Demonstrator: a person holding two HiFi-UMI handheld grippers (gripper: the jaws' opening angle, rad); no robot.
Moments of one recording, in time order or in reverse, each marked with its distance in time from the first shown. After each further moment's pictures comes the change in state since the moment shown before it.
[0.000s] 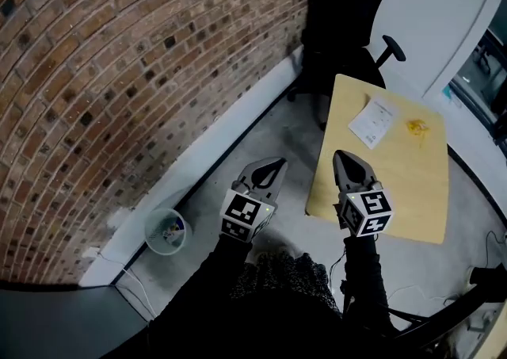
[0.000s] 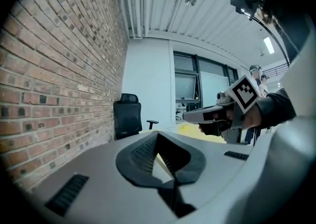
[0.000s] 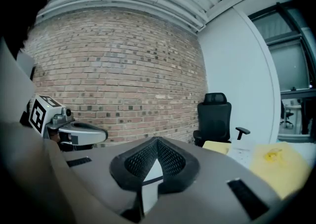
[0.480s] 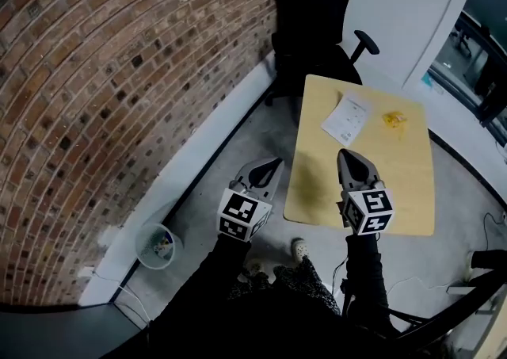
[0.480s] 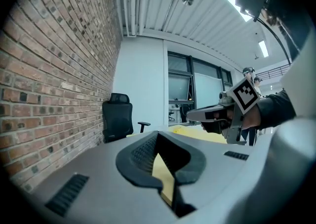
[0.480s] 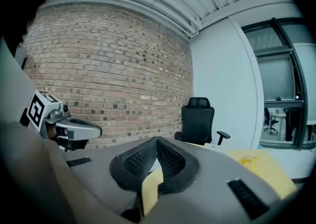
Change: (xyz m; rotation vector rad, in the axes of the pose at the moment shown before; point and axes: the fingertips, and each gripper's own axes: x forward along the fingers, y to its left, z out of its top) left arm 0.058 -0.046 0.015 0.007 -0.016 -0.087; right arm -0.047 -0.083 0.000 -0.028 0.002 -0.150
